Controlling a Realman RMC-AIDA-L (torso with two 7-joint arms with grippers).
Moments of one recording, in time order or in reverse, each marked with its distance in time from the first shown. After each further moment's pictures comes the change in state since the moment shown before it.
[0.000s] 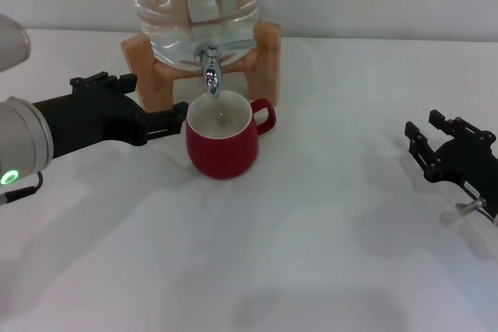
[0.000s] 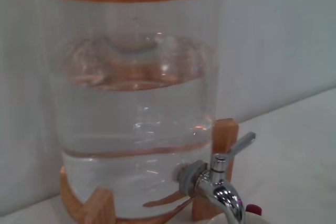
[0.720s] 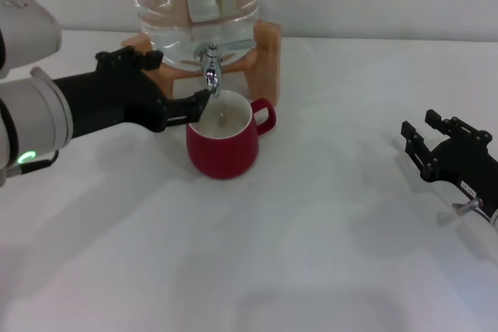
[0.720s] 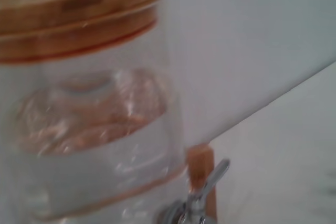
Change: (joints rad) left arm -0.080 0.003 -0.019 -0.050 -0.069 -0.010 0.191; right arm 0.001 0.002 -0.002 0.009 0.000 0.000 0.000
